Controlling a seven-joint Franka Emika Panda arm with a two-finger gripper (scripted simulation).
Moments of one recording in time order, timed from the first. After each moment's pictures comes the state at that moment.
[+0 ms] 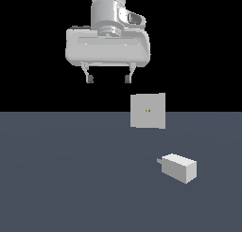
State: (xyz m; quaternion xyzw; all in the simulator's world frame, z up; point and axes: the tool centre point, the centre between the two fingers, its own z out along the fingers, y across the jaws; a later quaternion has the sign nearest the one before) arm 0.000 0.030 0.177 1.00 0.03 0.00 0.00
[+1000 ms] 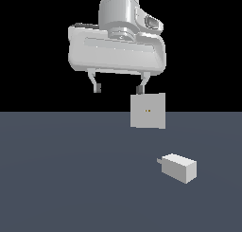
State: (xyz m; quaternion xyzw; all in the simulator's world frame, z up) arm -0.039 0.003 0.146 0.99 0.10 0.01 0.00
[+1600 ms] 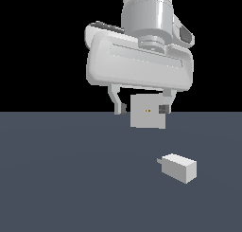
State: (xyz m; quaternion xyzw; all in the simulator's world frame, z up) arm -0.083 -0.042 0.103 0.98 0.20 0.02 0.00
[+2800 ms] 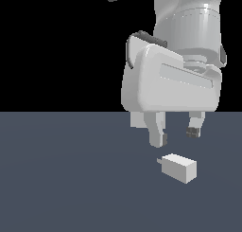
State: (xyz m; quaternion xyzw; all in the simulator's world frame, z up) arm -0.110 -0.090 0.061 0.96 0.29 0.03 -0.01
